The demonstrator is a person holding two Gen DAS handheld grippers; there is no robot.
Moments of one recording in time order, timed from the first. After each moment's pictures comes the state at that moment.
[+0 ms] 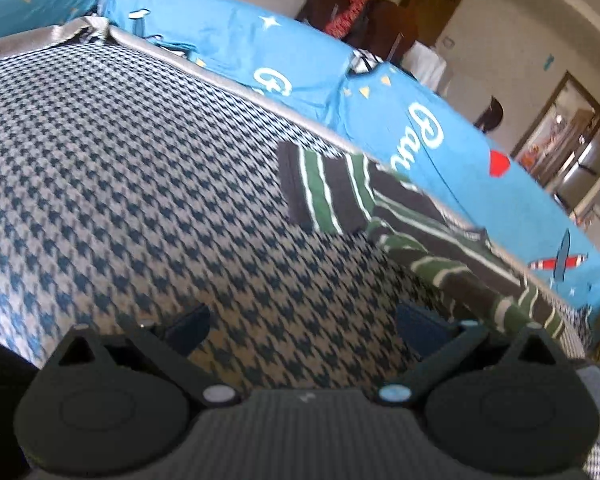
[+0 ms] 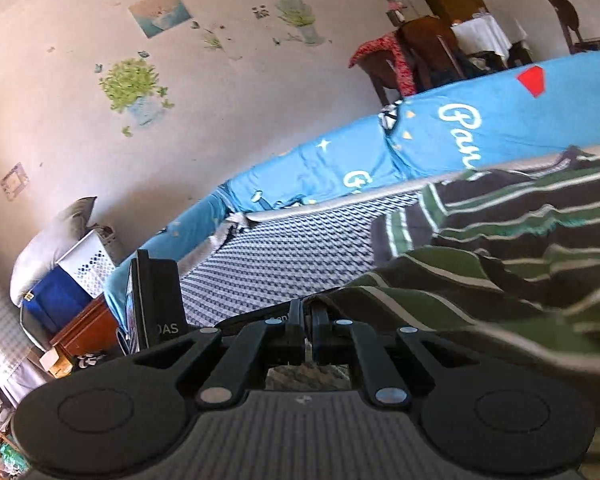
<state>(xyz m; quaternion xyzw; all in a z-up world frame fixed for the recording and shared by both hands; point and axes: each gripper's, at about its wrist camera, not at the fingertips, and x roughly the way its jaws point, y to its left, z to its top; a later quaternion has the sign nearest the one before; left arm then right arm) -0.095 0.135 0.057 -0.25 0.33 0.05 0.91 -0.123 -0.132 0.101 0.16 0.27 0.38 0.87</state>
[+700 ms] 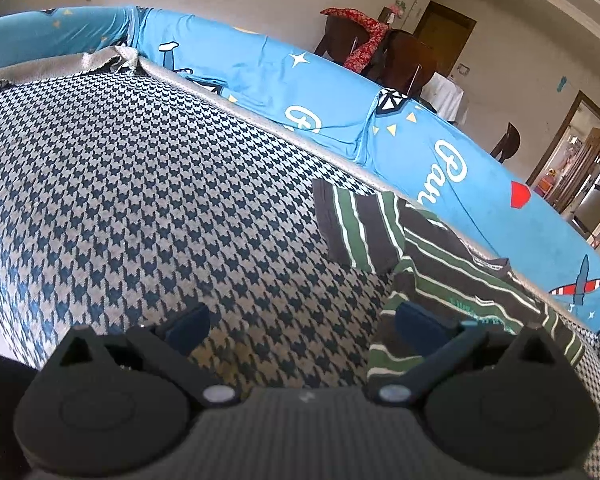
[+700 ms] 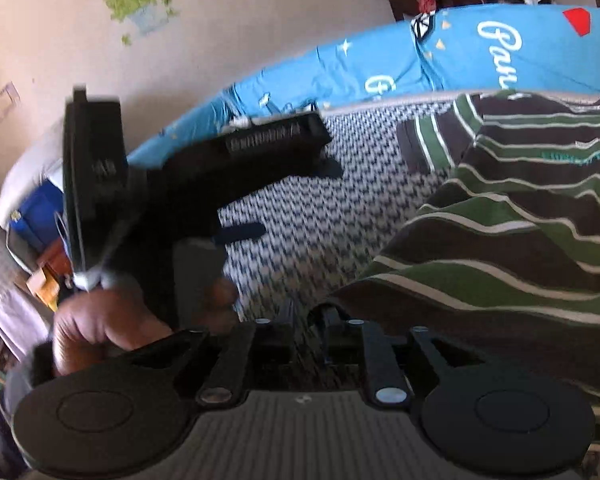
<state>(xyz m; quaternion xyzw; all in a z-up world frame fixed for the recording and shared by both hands) -0.107 0.146 0.066 -0.23 0.30 0.09 0.92 -0.136 -0.074 0.049 0.07 0.37 0.40 0.84</state>
